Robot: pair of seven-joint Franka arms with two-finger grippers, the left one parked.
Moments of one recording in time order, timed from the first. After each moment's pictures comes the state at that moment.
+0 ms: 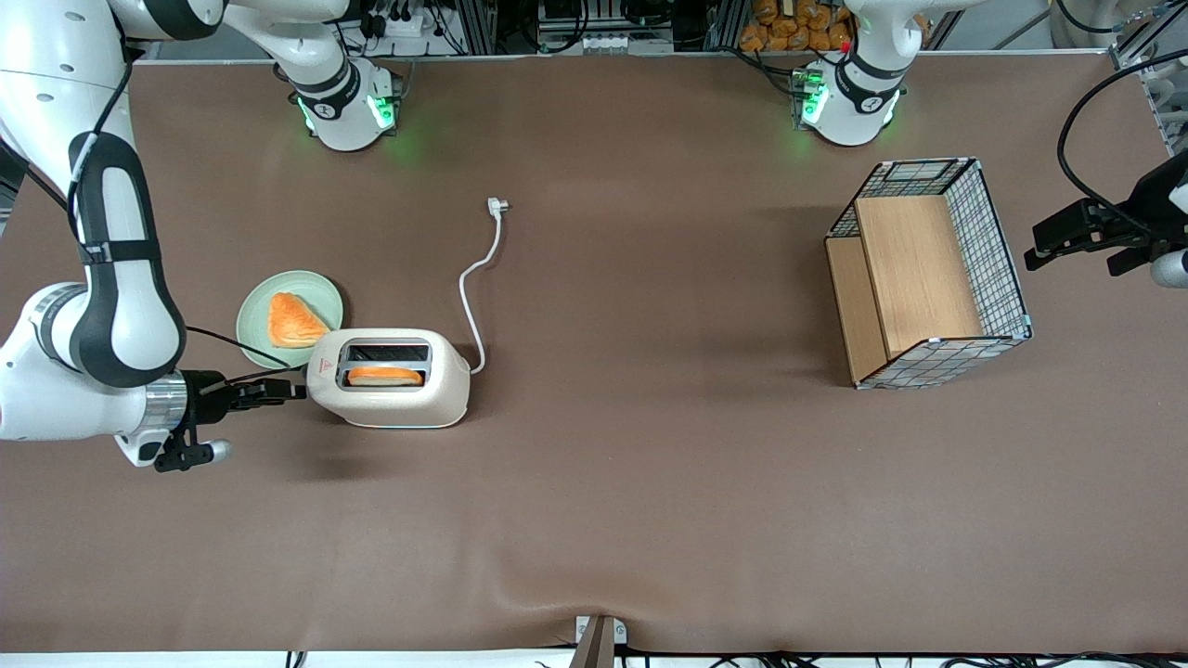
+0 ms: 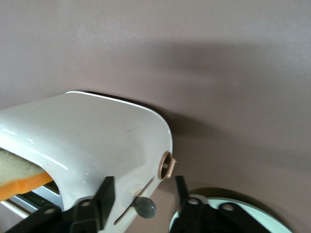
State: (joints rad) arm -0.03 0.61 -0.08 -1.49 0.43 1.79 -0.40
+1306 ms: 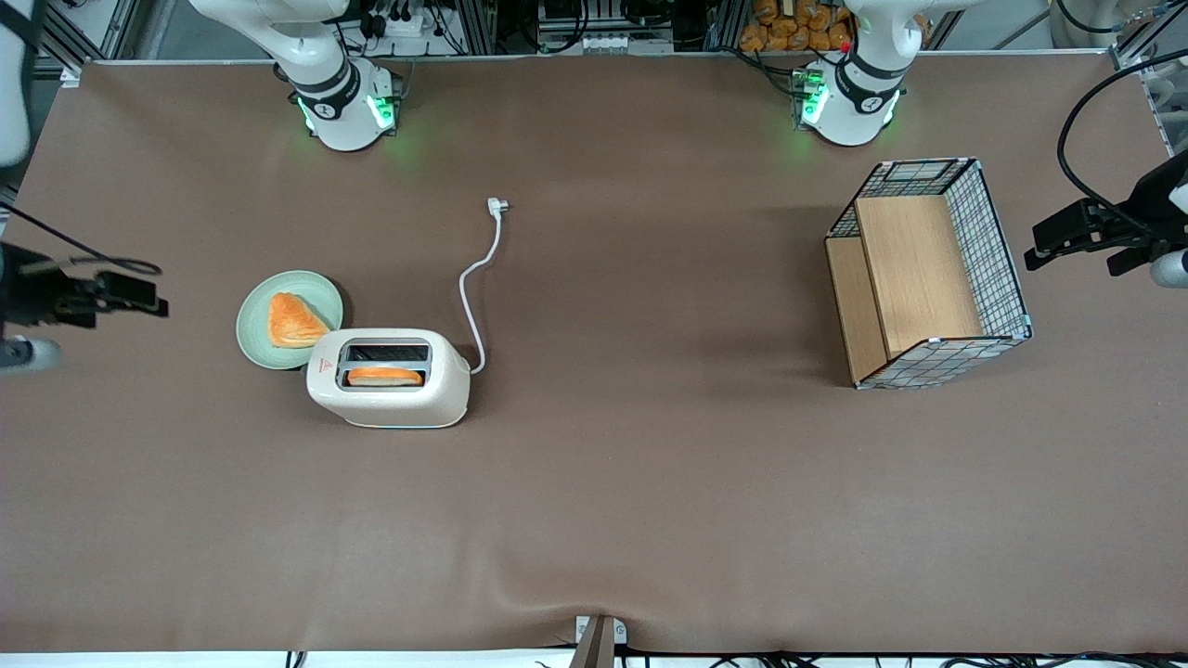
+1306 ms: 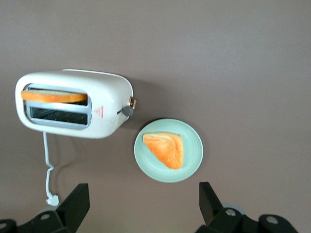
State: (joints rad) arm 0.00 0.22 -0.10 -1.39 0.09 1.46 -0.20
